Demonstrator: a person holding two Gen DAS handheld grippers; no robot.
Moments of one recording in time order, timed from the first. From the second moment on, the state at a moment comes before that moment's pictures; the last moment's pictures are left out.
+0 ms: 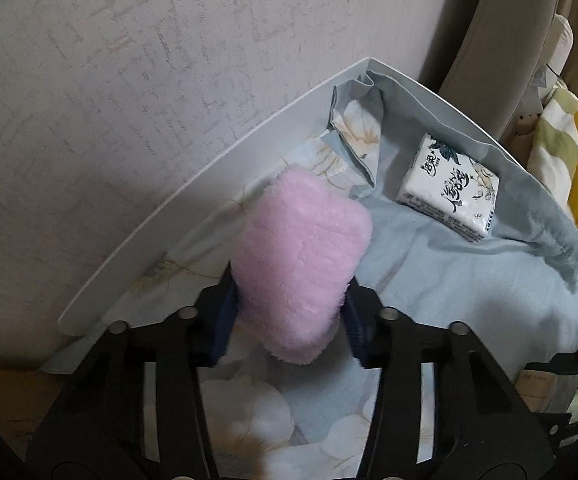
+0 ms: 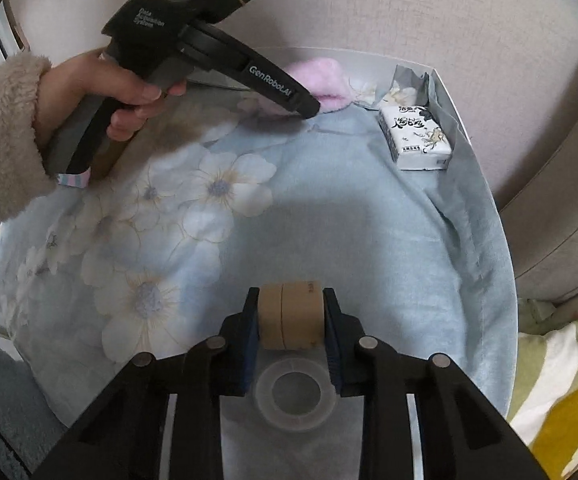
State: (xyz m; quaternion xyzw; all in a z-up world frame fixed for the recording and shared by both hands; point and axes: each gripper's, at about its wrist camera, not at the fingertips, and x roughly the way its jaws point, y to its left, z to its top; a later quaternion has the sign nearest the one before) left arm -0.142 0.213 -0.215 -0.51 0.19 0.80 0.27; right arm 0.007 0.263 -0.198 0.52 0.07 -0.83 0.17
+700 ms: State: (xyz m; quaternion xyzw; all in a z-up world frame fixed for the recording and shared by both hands) left arm -0.093 0.138 -0.067 -0.45 0.12 0.84 0.28; right arm -0.006 0.240 -0.104 0.50 0.03 -0.85 0.16
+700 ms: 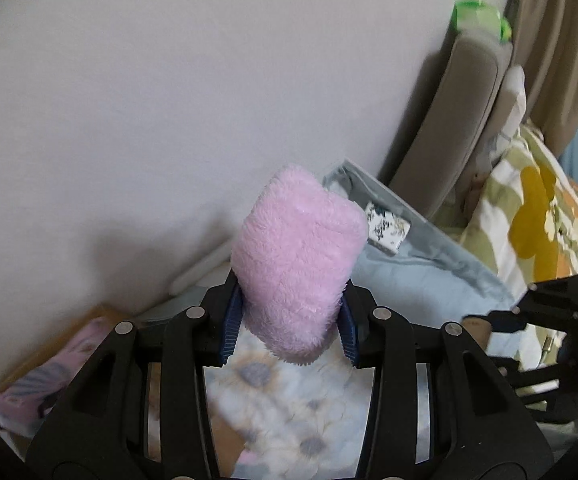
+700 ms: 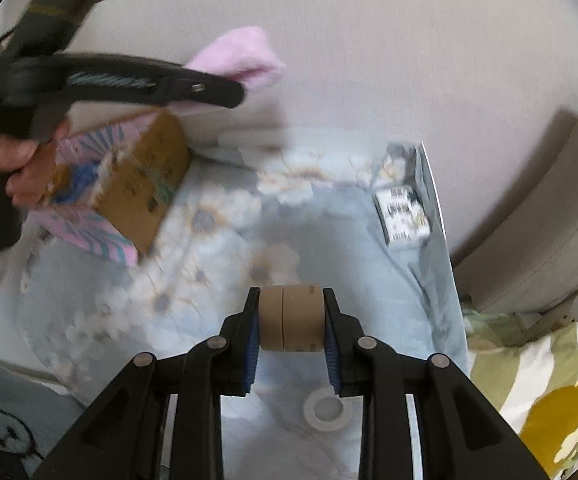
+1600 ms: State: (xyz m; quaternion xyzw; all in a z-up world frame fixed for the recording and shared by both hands) left arm -0.054 -0.152 -0.029 -0.46 -0.01 0.88 0.04; right arm -0.086 0.004 -0.057 0.47 0.11 -0.81 0.34
